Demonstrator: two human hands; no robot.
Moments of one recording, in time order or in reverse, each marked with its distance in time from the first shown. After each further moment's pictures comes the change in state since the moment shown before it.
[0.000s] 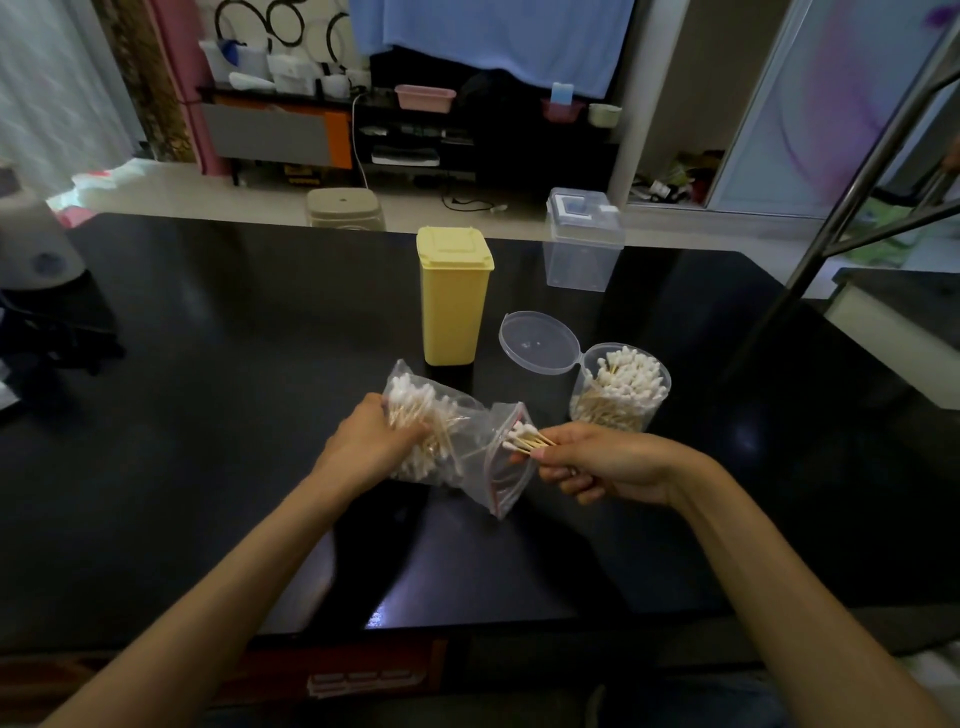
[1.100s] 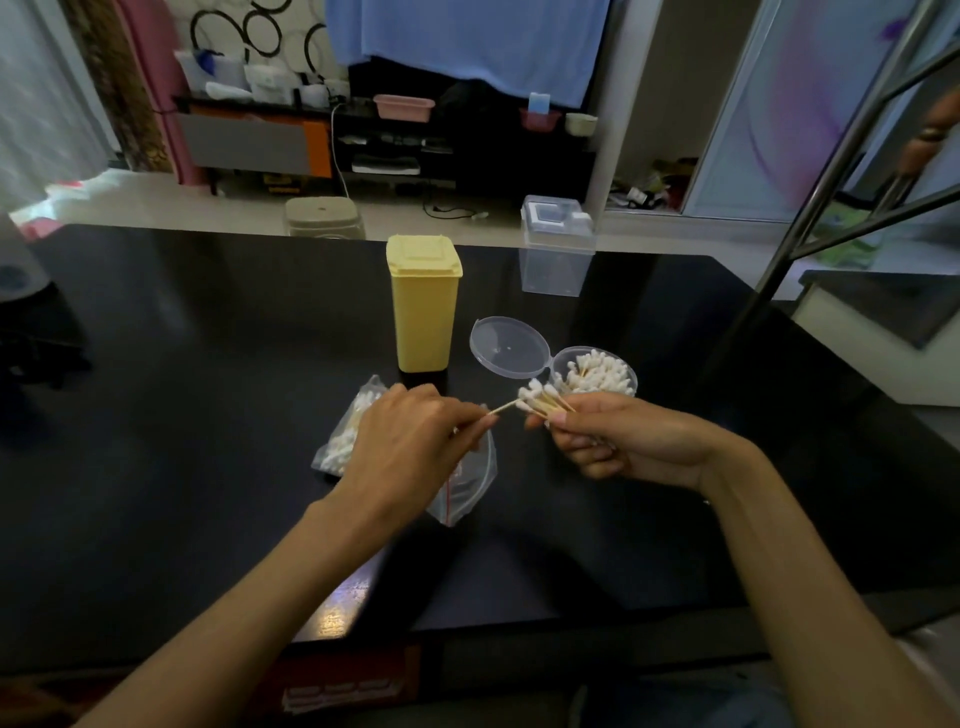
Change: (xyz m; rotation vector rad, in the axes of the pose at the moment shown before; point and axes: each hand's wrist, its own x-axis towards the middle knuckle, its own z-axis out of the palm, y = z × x) left_hand -0.024 0.036 0.031 0.462 0.278 0.907; right_hand -0.037 -0.007 -0.028 0.141 0.087 -0.113
